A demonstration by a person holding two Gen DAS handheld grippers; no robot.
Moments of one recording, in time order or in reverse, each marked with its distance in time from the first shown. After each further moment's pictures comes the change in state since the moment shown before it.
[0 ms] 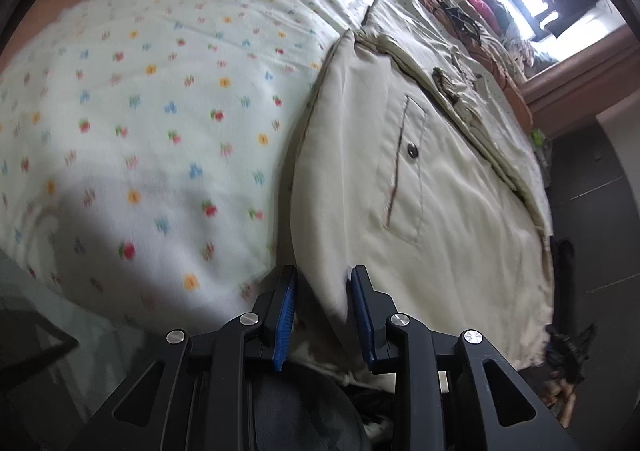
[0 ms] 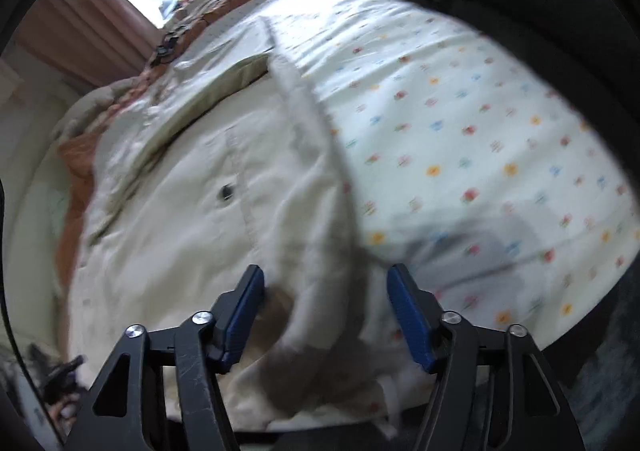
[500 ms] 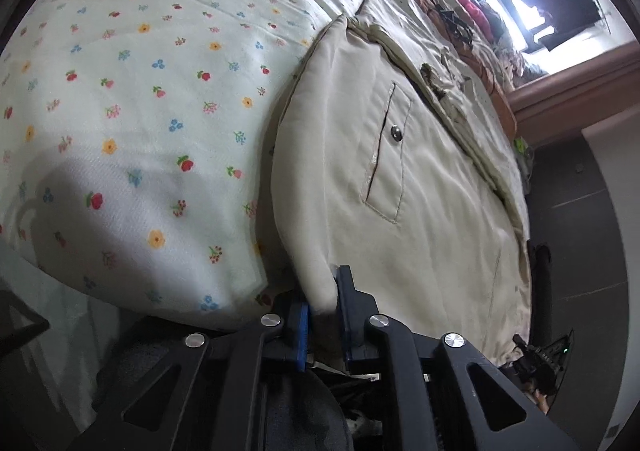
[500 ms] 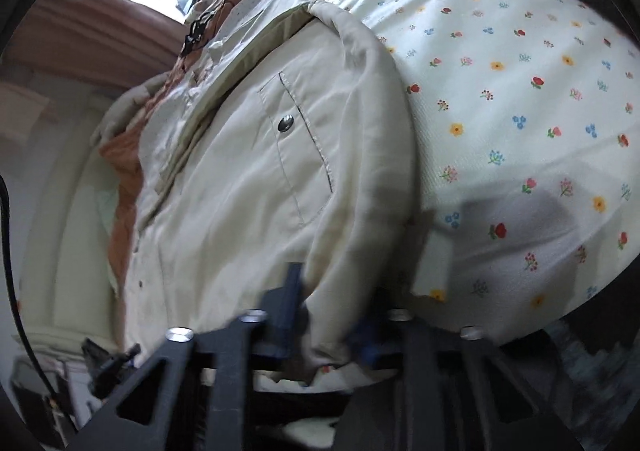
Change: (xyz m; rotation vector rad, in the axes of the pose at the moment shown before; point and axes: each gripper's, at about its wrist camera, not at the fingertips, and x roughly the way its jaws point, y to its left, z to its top) left arm 0.002 -0.001 -0.013 -0.053 -0.006 -0.074; right arm 0.013 0.012 -0.037 0.099 0.074 0.183
